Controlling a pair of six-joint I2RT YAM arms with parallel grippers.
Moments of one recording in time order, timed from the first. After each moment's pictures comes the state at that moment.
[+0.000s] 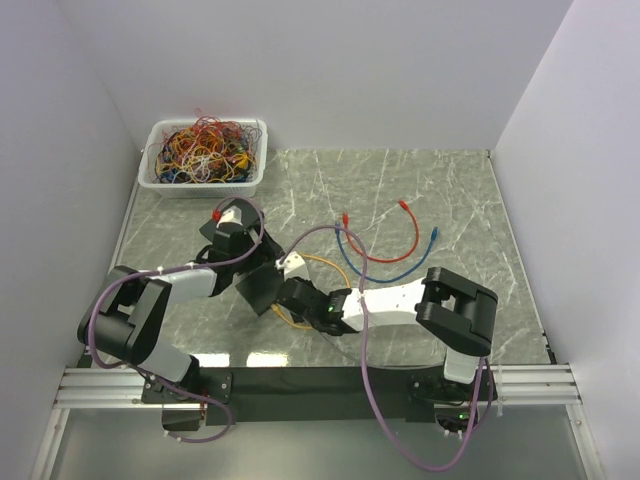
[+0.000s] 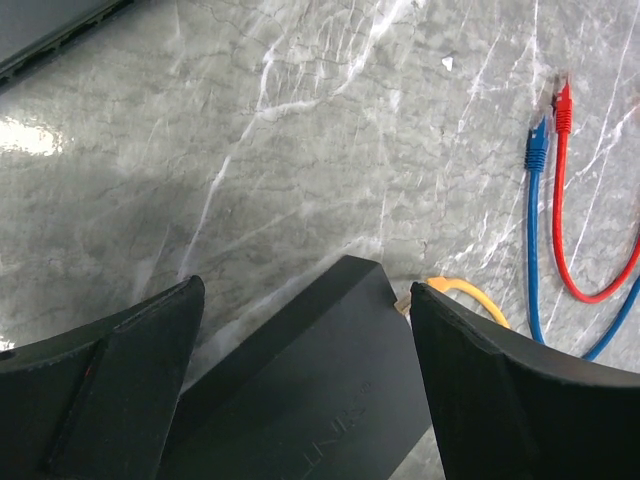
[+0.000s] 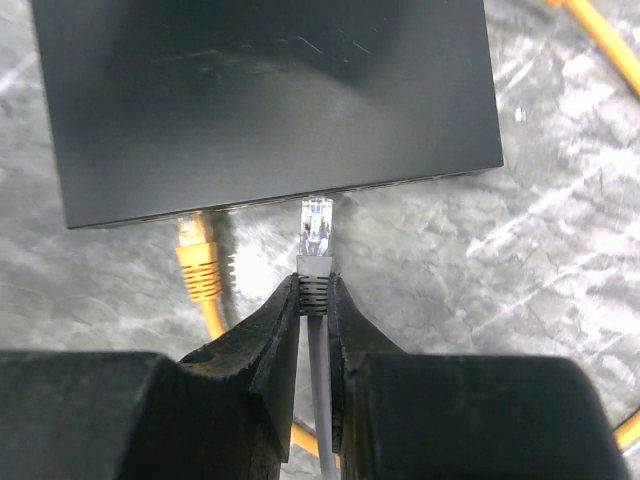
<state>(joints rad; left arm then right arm) -0.37 1.50 0.56 0.30 0.02 -0.77 1.21 1.77 0.93 0.03 0.45 0.49</state>
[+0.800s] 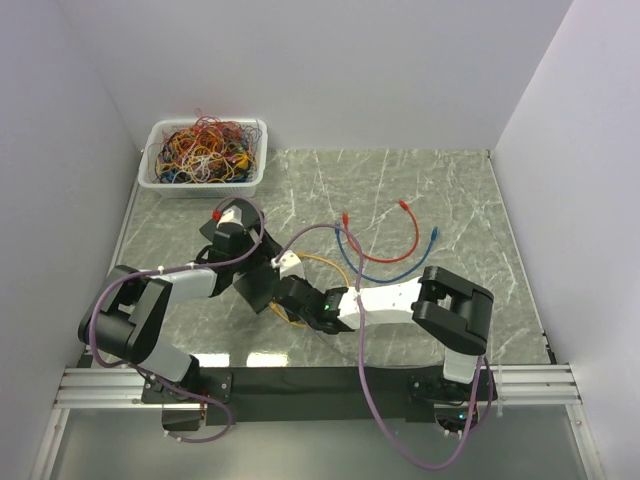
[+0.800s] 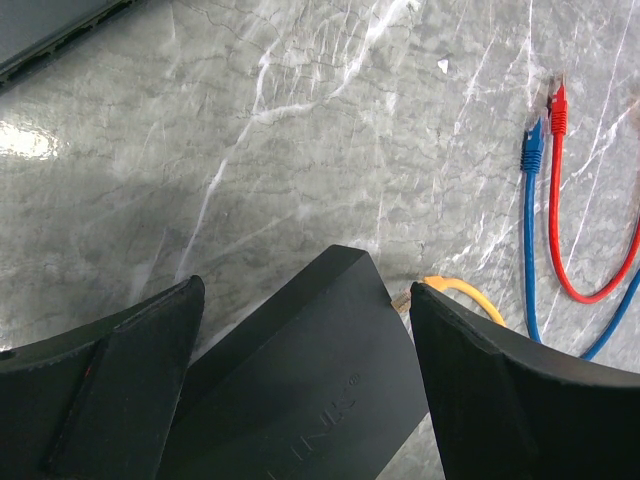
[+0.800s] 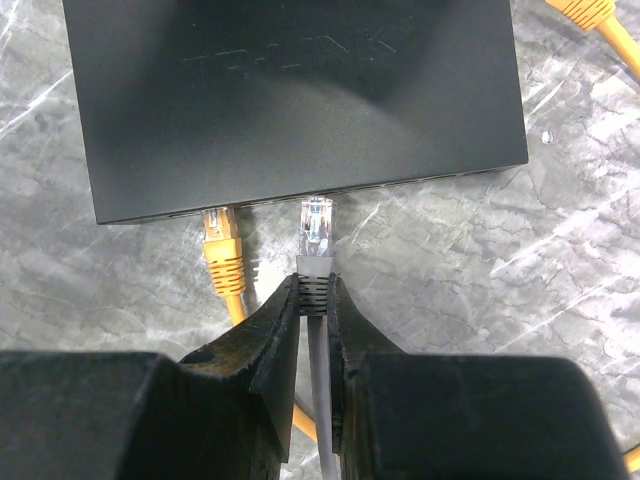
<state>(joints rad) -0.37 1.51 0.56 0.33 0.02 -0.77 1.21 1.79 0.97 0.02 0.43 0.49</state>
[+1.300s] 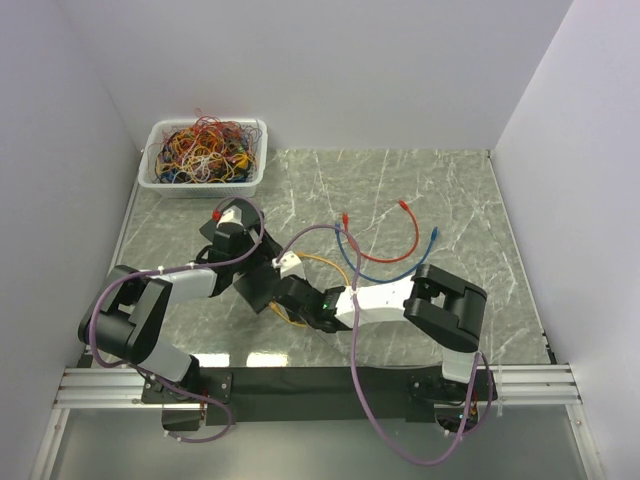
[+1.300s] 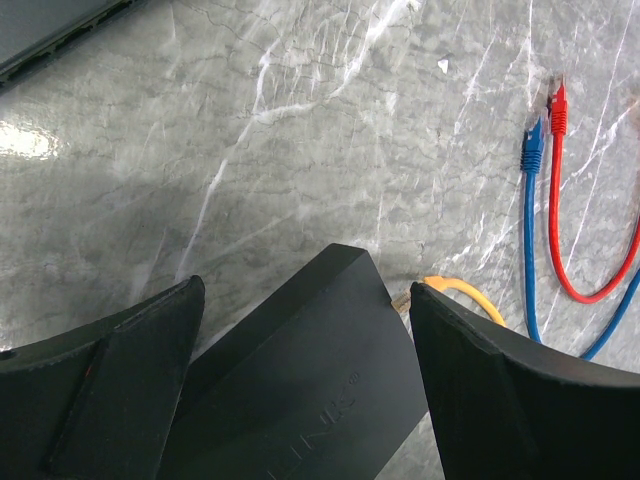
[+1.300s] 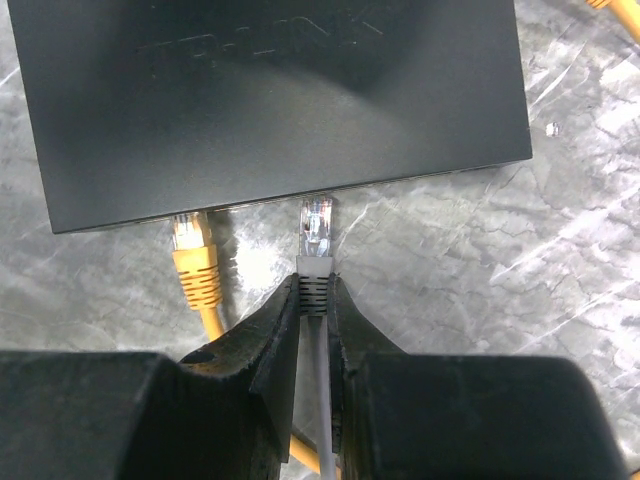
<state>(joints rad) -0.37 1.51 0.56 0.33 0.02 -0.77 1.19 1.83 0.97 0.04 0.42 0.50</state>
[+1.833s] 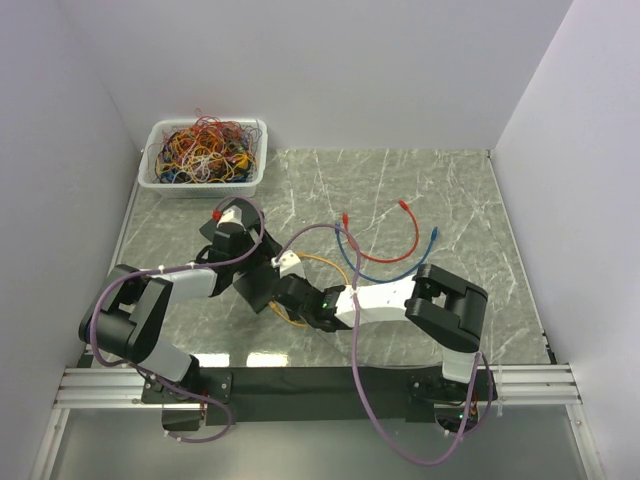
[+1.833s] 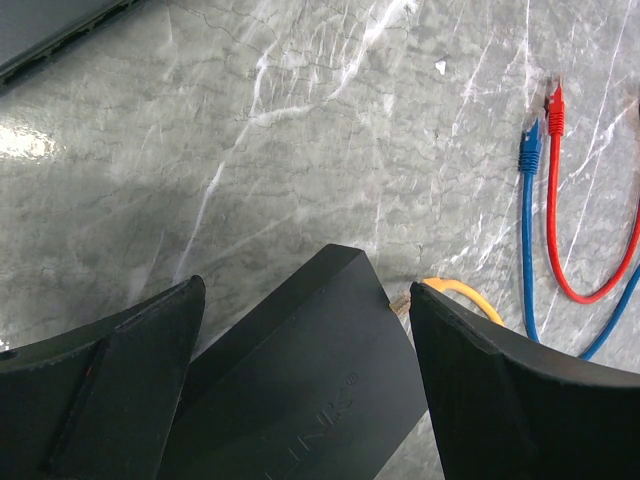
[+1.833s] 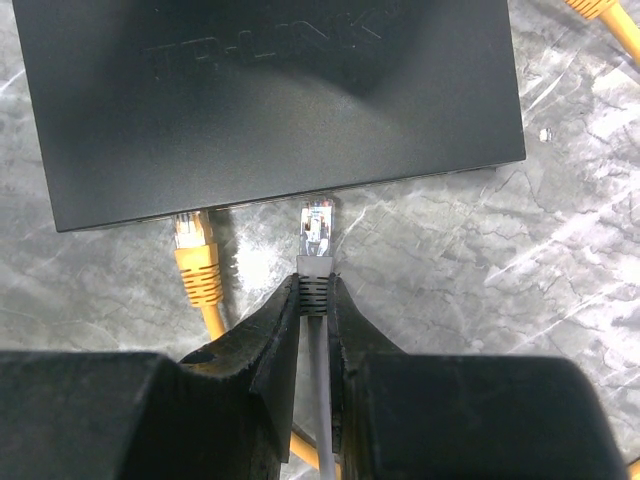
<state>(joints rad) -0.37 1.52 0.56 0.34 0.03 -0.77 1.18 1.83 0.98 0.02 0.42 0.49</state>
